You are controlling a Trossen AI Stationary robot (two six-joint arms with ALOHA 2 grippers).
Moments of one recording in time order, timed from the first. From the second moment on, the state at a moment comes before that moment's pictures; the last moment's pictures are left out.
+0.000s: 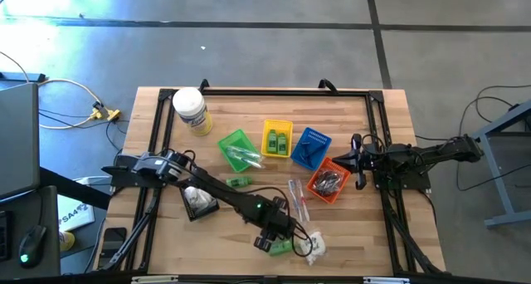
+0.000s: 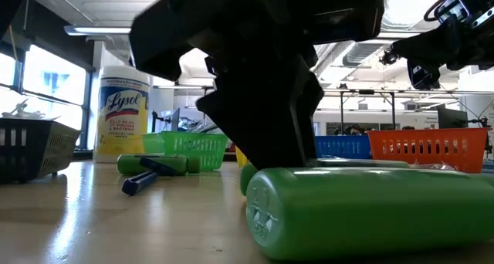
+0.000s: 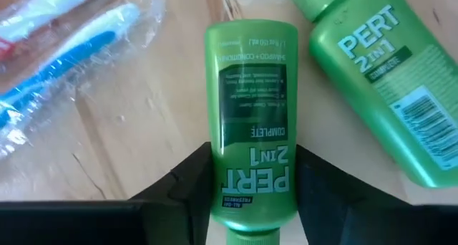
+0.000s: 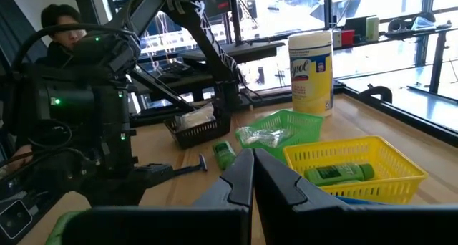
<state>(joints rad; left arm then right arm) -0.39 2.26 1.80 -0.64 -0.06 0.01 0.20 0.12 0.01 0.14 0.24 0.16</state>
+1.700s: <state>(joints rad) 0.14 1.60 1.36 -0.57 -0.32 0.88 0.20 0.12 0.01 0.16 0.24 0.19</state>
